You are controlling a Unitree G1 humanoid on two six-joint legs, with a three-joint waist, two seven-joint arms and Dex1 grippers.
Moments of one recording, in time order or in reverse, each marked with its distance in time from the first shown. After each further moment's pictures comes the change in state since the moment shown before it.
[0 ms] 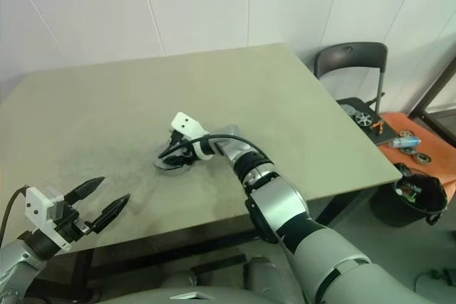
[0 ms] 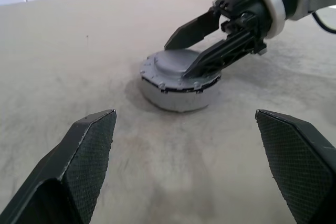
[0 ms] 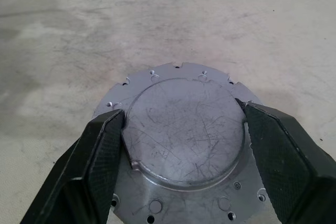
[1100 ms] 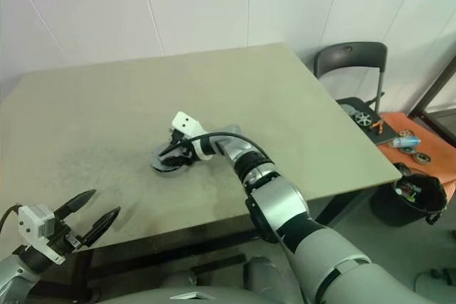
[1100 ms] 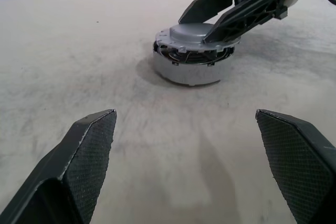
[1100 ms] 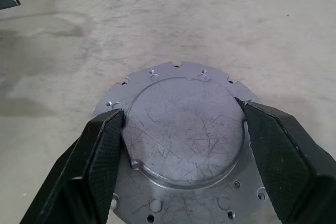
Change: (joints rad) left arm -0.012 -0.030 0.000 0.273 0.028 -0.241 -0.143; right arm -0.001 -0.002 -0.019 0.000 0.015 0.001 0.052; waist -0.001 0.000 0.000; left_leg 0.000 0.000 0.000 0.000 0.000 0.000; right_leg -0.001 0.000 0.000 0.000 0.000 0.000
